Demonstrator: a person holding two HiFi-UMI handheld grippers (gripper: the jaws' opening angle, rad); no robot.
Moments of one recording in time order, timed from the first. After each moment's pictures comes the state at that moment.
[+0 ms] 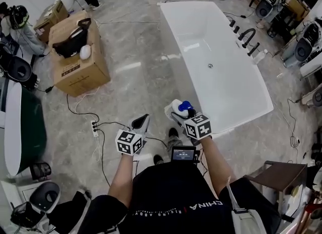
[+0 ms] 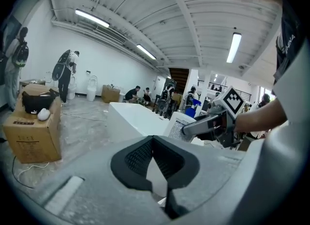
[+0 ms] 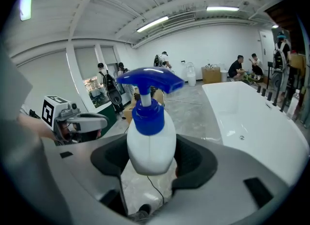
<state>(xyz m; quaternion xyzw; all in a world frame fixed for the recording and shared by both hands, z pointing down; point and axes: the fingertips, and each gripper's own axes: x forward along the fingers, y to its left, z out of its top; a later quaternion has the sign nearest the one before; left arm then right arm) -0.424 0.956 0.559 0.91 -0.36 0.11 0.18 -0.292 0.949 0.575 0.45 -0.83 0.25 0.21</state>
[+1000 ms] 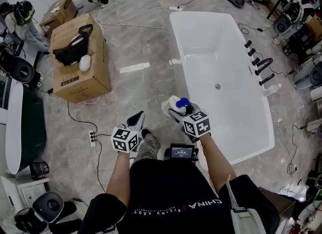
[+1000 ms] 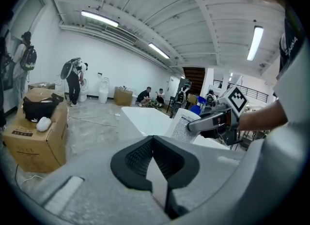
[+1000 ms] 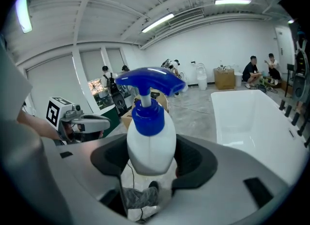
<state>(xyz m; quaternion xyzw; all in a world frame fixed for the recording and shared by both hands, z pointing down) -0.363 0.714 0.547 0.88 -0.43 0.12 0.19 -0.224 0.693 0.554 0.38 -0.87 0.24 0.20</state>
